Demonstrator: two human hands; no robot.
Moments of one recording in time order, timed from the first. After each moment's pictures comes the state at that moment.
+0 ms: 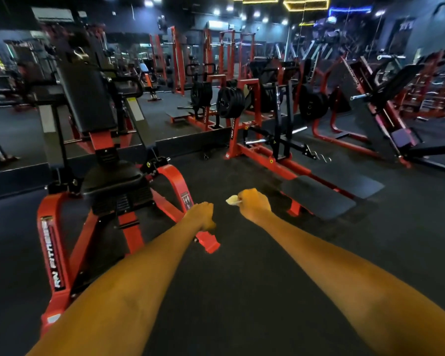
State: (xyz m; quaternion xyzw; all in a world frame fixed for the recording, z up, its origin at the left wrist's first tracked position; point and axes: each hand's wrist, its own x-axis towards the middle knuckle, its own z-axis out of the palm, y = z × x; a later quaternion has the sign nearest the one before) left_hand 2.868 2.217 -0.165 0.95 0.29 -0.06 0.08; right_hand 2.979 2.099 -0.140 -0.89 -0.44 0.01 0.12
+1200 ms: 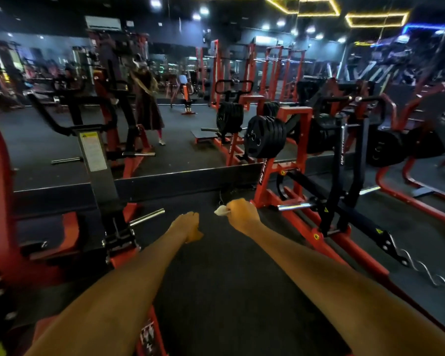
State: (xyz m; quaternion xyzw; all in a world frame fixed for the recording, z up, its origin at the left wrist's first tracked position) left_hand 3.490 2.852 -0.171 0.90 0.42 -0.03 0.11; right_hand 3.632 2.758 -0.136 -0.82 -0.56 0.02 0.12
